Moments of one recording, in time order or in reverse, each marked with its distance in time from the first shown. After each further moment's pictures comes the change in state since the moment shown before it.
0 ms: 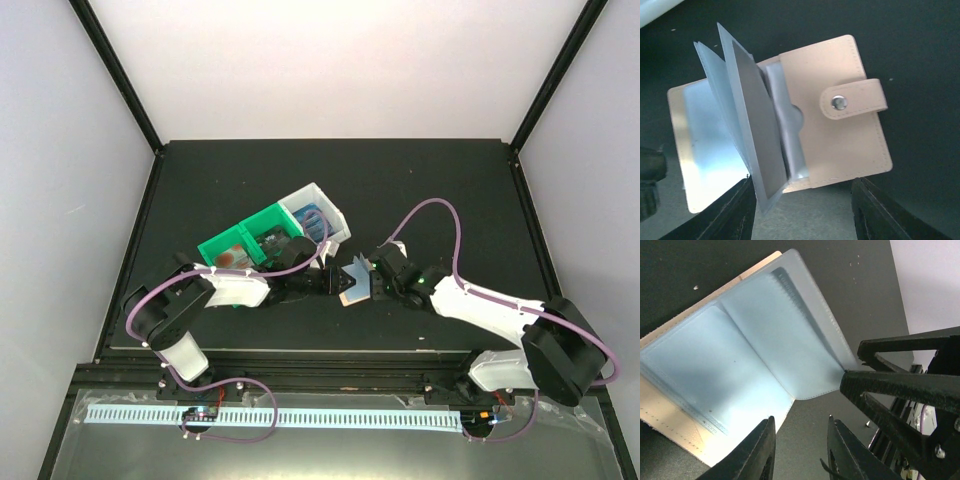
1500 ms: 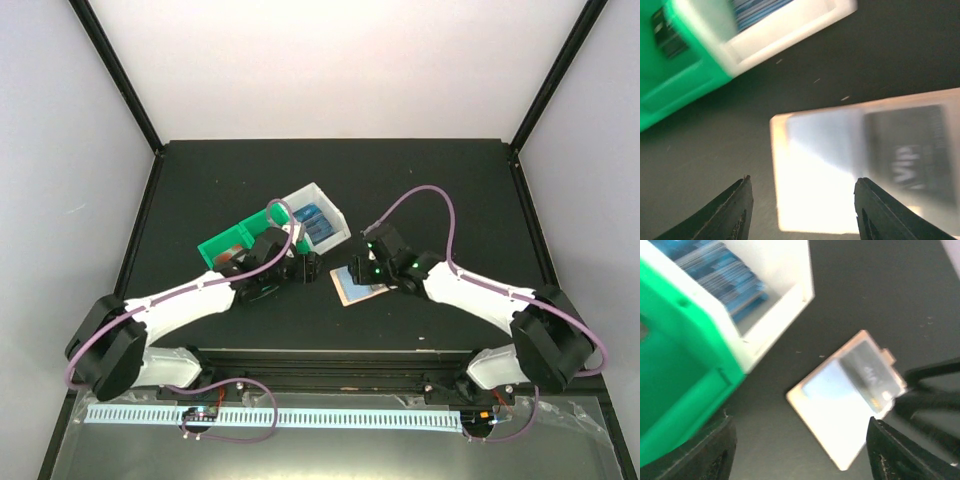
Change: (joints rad) left arm 0.054 -0.351 0.004 -0.387 -0.383 0.189; right arm -0.025 0.094 0.108 0.113 -0.255 -0.067
